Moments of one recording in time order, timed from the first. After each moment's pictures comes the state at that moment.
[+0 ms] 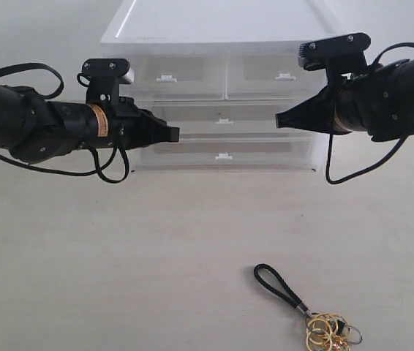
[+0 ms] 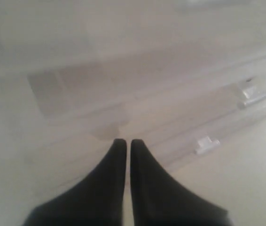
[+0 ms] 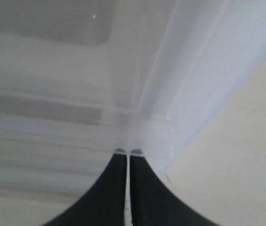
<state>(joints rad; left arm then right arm) -0.34 2.01 -1.12 0.65 -0.33 -0.71 0.39 1.85 -1.07 -1.74 0.32 1.81</state>
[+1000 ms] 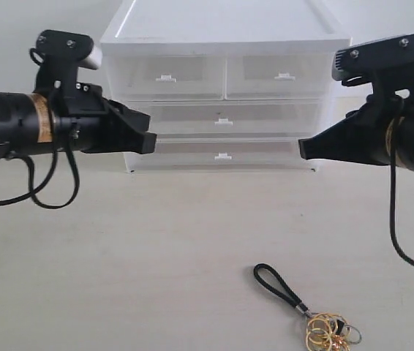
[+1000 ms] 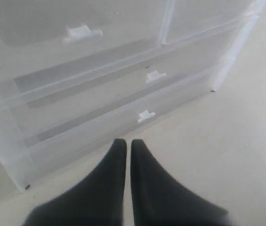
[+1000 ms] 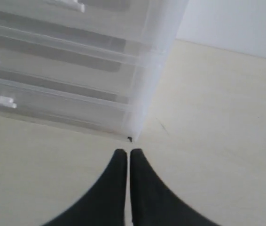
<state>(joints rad) -0.40 1.58 -0.81 0.75 -0.27 -0.72 0.52 1.42 -0.69 -1.74 0.38 1.83</state>
